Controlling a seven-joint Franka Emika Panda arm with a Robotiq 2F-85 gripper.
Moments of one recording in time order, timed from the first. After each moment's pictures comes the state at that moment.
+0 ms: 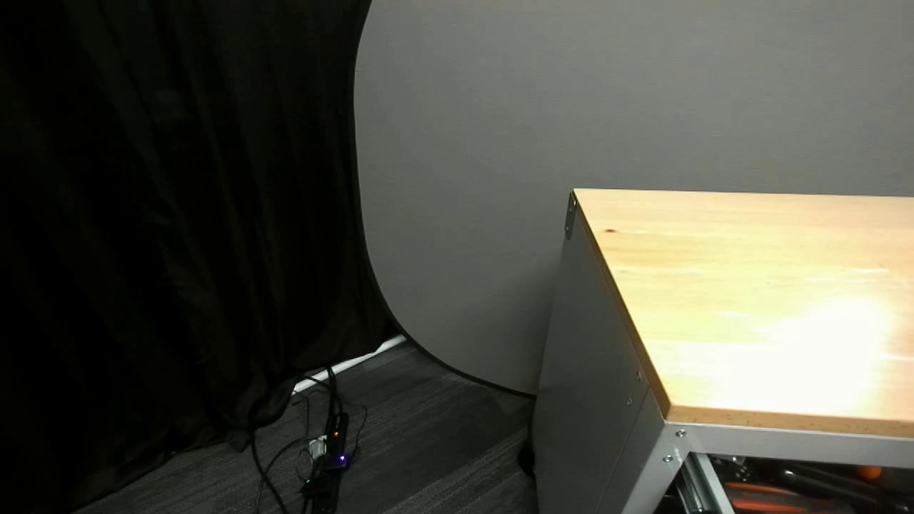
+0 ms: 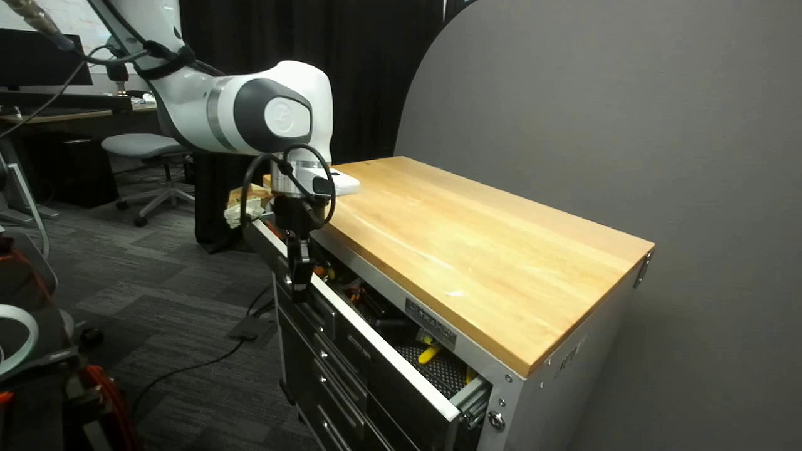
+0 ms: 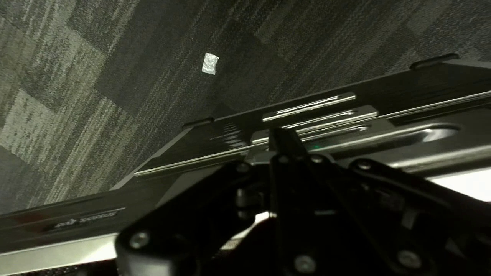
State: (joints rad) arm 0.20 0.40 -0.03 -2.22 -0.24 2.43 0.65
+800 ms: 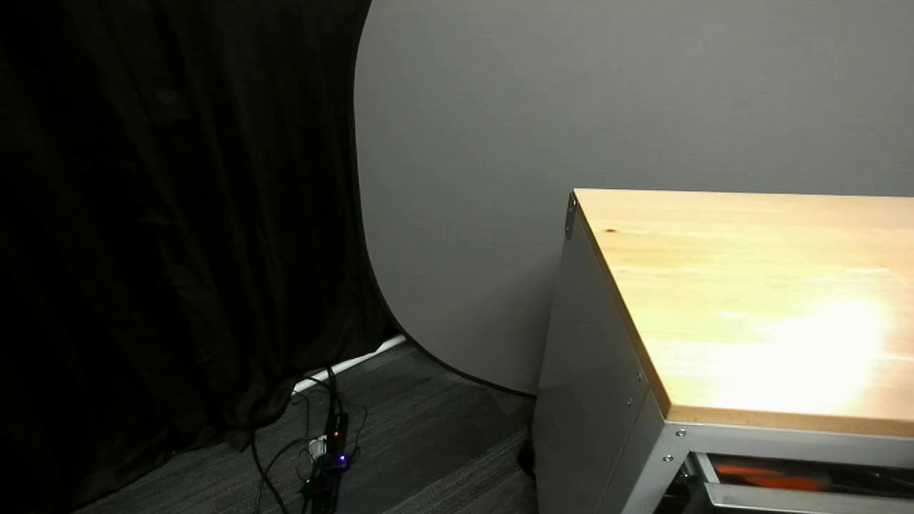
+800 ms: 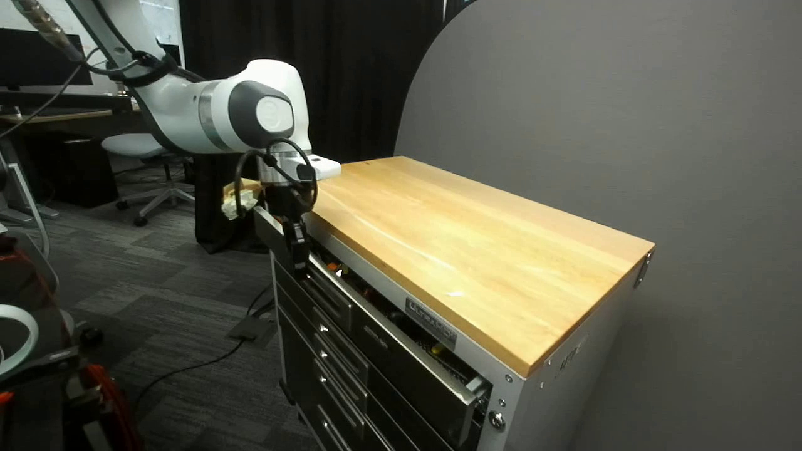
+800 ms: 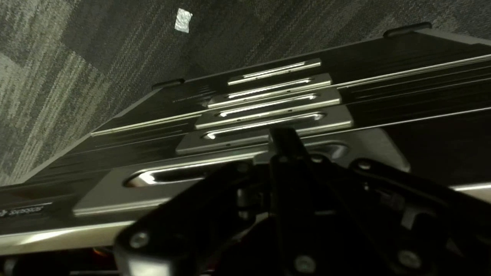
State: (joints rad) arm 0.32 0.43 -0.05 -2.18 -0.34 2.54 0.78
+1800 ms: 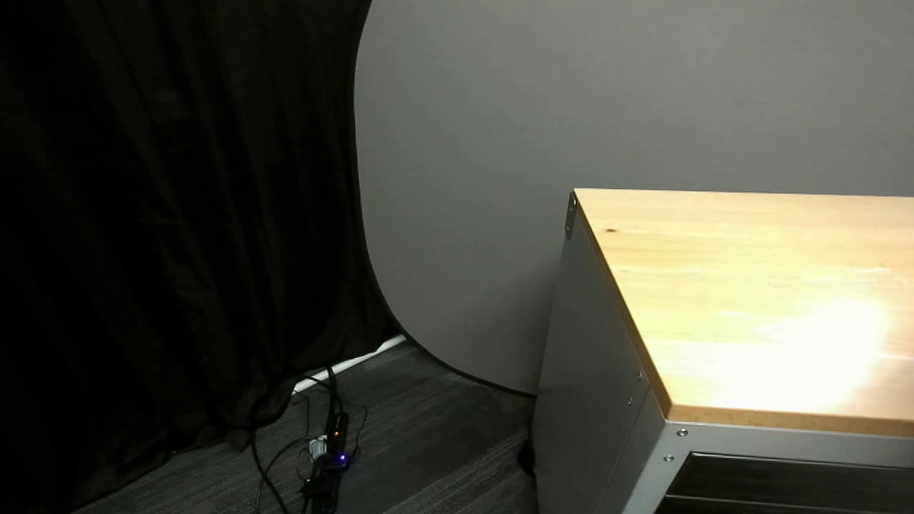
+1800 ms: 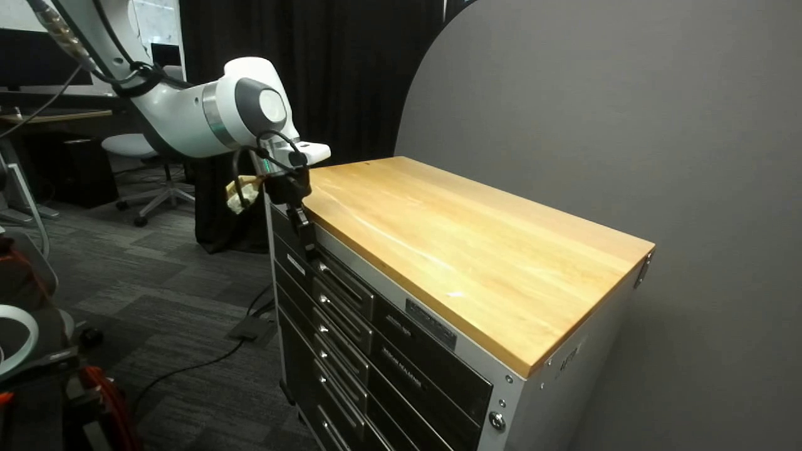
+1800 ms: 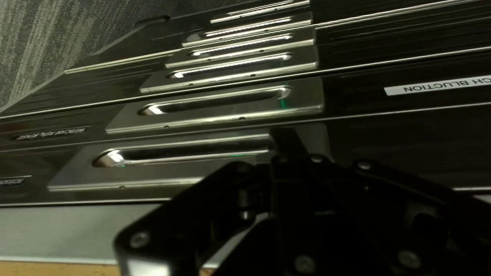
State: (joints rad) arm 0.43 0.47 -0.10 -2.12 -0.55 2.61 1.00
